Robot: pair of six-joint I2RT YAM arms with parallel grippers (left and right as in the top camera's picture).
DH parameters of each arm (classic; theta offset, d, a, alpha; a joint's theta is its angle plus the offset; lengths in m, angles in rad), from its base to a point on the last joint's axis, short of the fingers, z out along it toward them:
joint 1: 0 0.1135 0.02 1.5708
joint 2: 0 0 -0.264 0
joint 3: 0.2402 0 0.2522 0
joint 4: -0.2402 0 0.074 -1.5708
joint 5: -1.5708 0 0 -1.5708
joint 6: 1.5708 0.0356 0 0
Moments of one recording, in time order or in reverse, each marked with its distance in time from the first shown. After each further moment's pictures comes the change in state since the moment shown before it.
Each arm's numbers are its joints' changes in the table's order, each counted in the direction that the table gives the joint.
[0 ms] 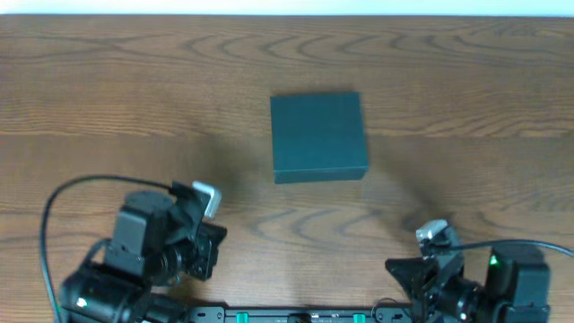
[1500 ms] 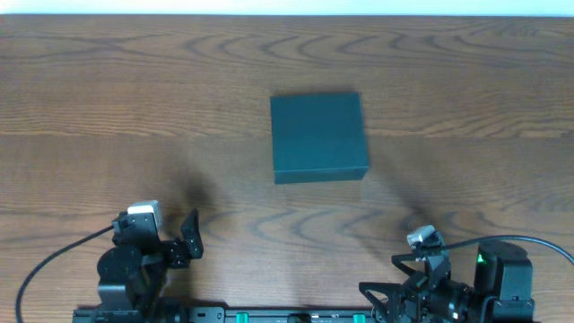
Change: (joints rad) left arm 0.339 0.537 -0.441 0.339 0.298 -0.036; right arm 0.000 0.023 -0.084 0.008 0.076 0.041
